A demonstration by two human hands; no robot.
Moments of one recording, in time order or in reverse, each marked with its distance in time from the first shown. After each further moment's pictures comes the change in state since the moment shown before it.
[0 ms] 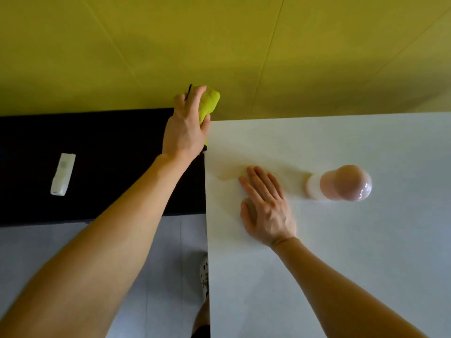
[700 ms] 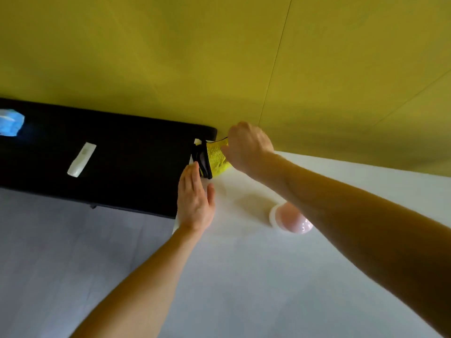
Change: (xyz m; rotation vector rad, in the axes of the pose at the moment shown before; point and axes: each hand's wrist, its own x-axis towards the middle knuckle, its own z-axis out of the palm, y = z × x) left_hand -0.138 0.064 0.079 0.125 0.173 -0.252; right_hand 0.203 -0.005 -0.132 -0.223 -0.508 0.019
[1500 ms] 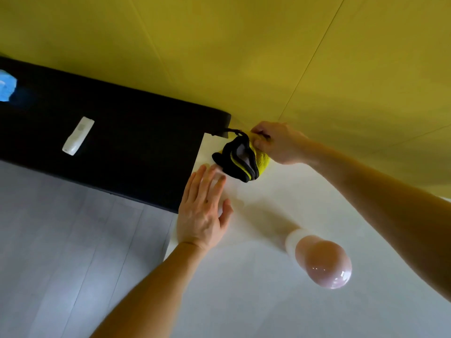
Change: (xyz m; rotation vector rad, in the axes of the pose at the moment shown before) left_hand -0.003 0.005 0.000 0.124 -0.025 0.194; right_hand 0.099 0.089 0.064 0.390 -0.352 -0.053
